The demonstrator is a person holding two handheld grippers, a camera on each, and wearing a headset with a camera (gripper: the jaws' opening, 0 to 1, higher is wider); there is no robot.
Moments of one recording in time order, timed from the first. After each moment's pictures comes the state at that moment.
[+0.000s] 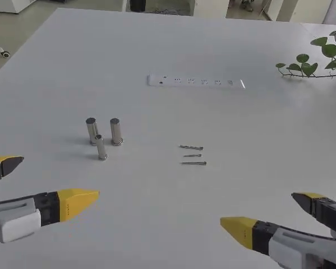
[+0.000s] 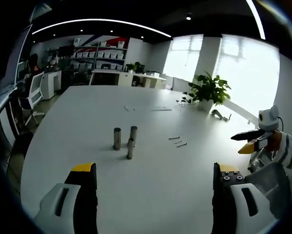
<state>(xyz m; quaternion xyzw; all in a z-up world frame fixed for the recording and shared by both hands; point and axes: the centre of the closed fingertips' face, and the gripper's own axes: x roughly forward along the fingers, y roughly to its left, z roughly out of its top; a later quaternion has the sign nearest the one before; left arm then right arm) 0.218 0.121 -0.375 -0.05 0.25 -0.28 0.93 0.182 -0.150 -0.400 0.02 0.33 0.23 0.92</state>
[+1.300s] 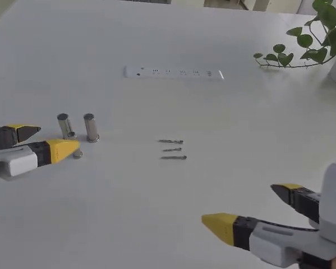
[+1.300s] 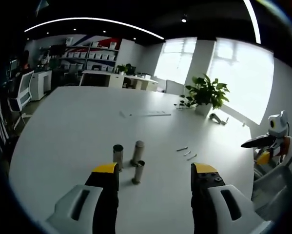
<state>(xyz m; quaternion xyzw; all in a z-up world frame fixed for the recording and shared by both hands) 0.301 0.109 -0.401 -0.06 0.24 -0.33 0.91 0.183 -0.151 -0.402 0.01 0.34 0.23 0.91</state>
